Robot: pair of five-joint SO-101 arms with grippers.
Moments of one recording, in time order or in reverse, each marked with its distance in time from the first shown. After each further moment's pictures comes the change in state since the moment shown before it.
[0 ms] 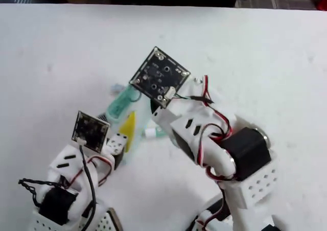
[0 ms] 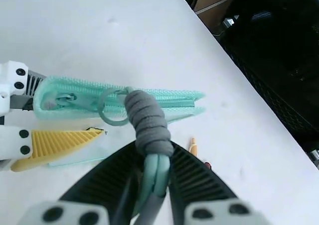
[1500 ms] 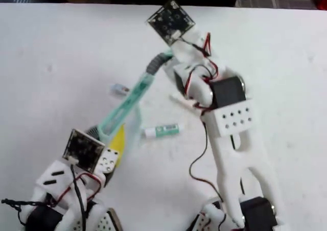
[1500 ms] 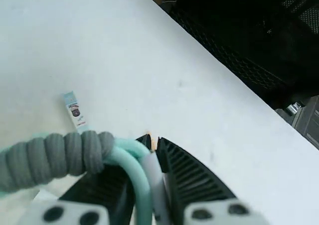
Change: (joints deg) left arm 0.4 -8.3 -6.6 16.5 -4.7; right arm 17.1 18.4 1.9 -18.8 -0.4
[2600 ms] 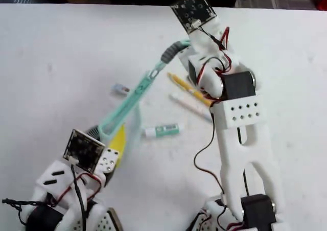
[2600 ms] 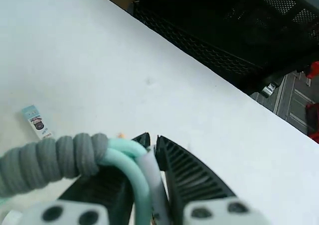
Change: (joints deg) left arm 0.1 0.0 0.0 0.0 -0.1; right arm 6.7 2.0 0.0 -4.2 -2.4
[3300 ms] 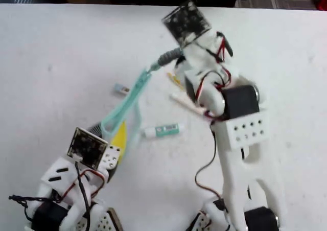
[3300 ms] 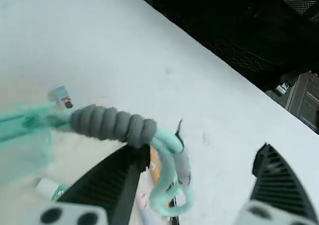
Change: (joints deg) left arm -0.4 -1.0 5.4 -4.4 0.0; right arm -5.5 -9.3 0.0 12.7 0.6
